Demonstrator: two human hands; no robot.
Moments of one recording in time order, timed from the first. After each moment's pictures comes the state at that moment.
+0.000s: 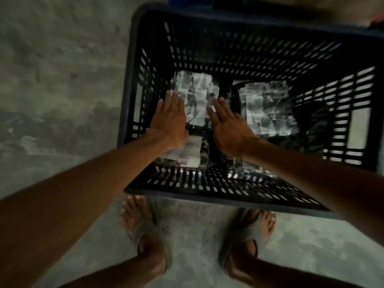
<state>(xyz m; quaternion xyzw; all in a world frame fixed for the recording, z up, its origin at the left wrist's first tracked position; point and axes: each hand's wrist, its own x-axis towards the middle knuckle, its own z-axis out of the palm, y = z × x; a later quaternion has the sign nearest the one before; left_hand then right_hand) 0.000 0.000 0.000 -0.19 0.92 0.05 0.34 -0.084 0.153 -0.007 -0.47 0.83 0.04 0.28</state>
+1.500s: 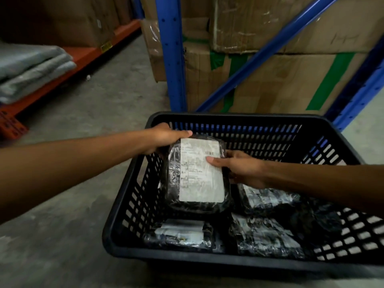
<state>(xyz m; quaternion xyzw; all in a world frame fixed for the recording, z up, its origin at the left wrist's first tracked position) -0.057 -0.067 0.067 -0.33 0.82 0.45 0.09 -0.140 0.148 0.008 -0.14 0.72 -0.50 0.46</state>
